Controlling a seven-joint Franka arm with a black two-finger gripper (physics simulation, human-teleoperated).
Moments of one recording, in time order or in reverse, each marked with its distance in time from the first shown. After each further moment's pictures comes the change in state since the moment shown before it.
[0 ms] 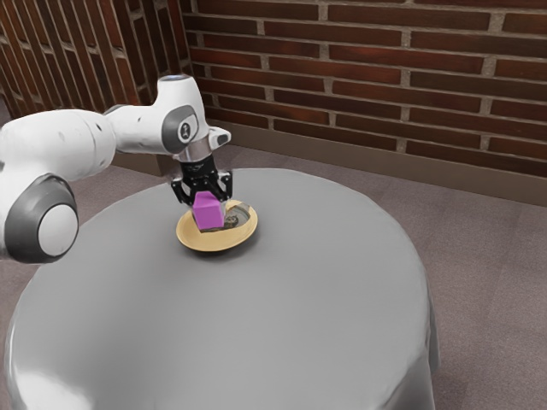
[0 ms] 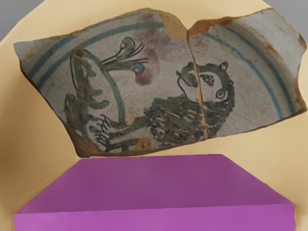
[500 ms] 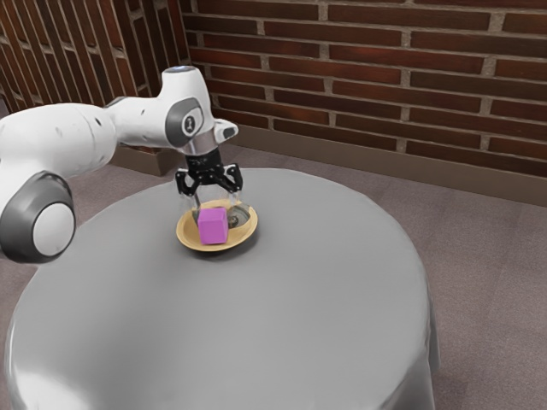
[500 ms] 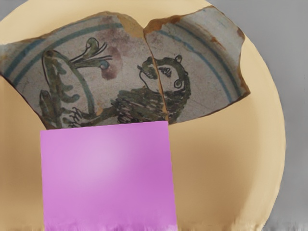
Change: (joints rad) arm -0.034 -0.062 0.003 -0.031 0.006 -0.007 0.017
